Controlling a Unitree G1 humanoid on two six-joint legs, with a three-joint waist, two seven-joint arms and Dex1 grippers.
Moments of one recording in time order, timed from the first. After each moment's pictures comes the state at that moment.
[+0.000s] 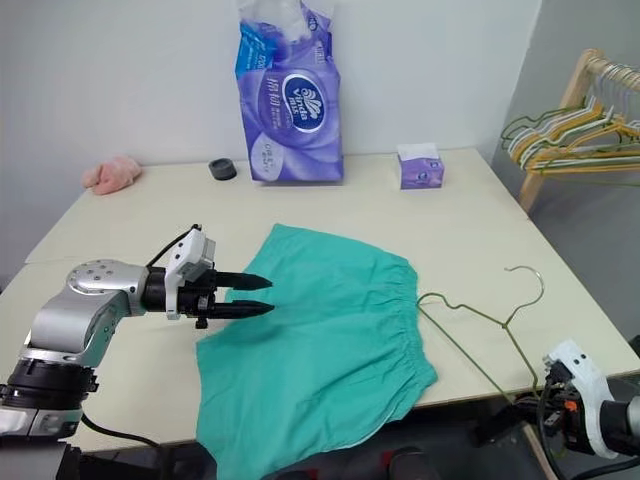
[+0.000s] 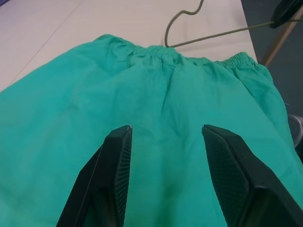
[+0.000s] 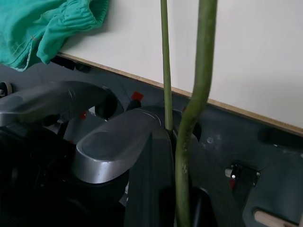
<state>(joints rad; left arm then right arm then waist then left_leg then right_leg) -0.45 0.82 -0.03 0.09 -0.40 0.42 -1.36 0.44 -0.92 -0.51 -0.58 0.55 1.19 1.00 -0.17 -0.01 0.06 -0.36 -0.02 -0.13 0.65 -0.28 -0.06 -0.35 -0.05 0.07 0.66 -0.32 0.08</state>
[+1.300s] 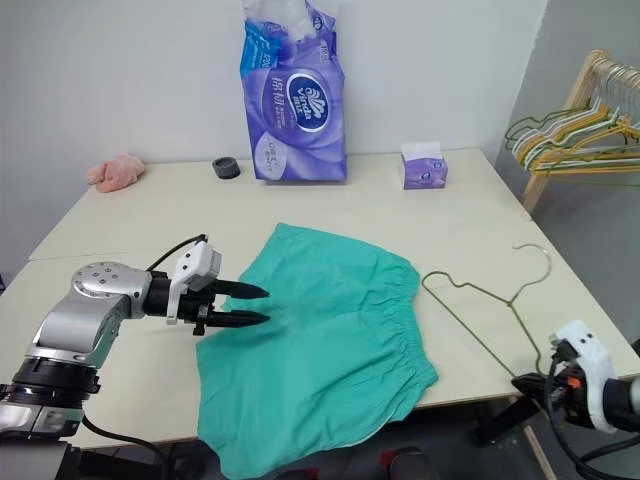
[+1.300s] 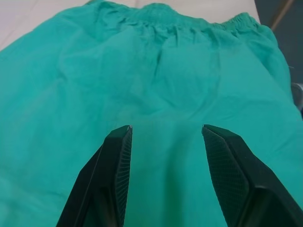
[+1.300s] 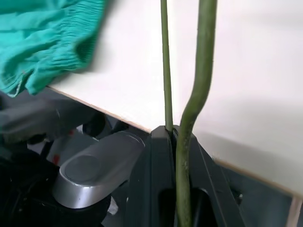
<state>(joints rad) -0.43 0.82 -0.07 0.12 -0.31 0.34 -1.42 0.43 -0.97 -0.53 -0.46 0.65 1.08 0.94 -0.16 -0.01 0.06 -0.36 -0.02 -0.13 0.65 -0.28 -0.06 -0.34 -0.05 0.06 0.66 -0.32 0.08</state>
